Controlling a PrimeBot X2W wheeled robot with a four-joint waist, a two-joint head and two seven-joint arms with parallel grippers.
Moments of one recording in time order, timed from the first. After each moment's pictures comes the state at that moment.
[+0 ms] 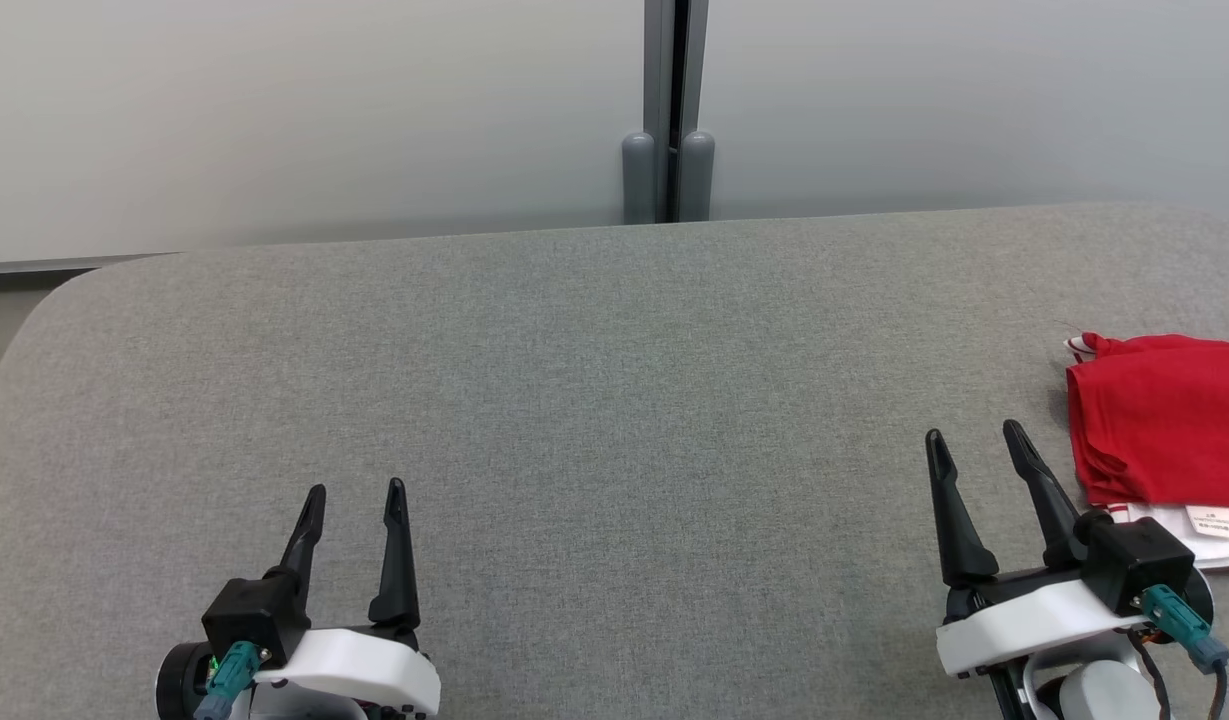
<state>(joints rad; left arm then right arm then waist) -0.05 0.05 -0.16 0.26 -0.29 0.10 -0.26 -0.14 -0.10 0.14 0.30 0.20 0.13 -0.26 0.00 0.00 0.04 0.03</state>
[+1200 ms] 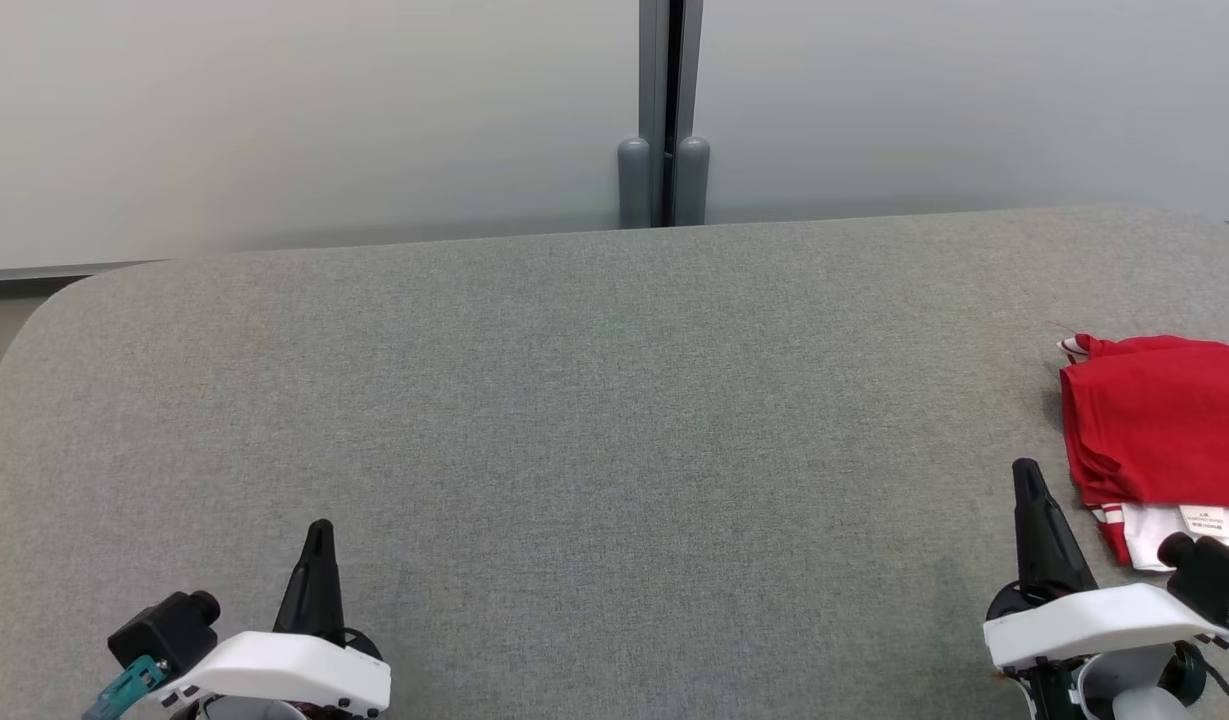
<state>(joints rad) -0.03 0.05 -0.08 0.29 -0.71 0.03 -0.15 -0.10 -0.09 0.07 0.31 0.64 0.13 -0.15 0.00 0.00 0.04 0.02</state>
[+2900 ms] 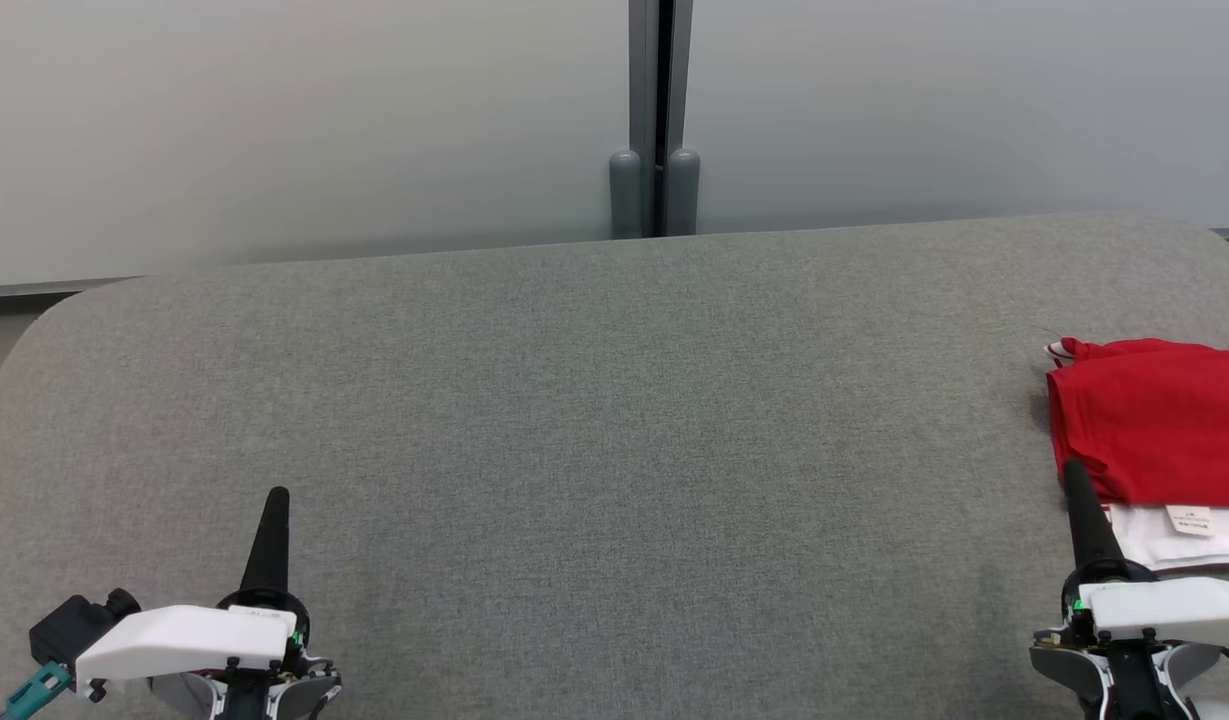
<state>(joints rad) -0.07 0.05 0.03 0.26 -1.26 -0.07 0.01 -0.10 -0.07 -0.04 0.27 1.24 0.13 0.01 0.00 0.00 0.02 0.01</state>
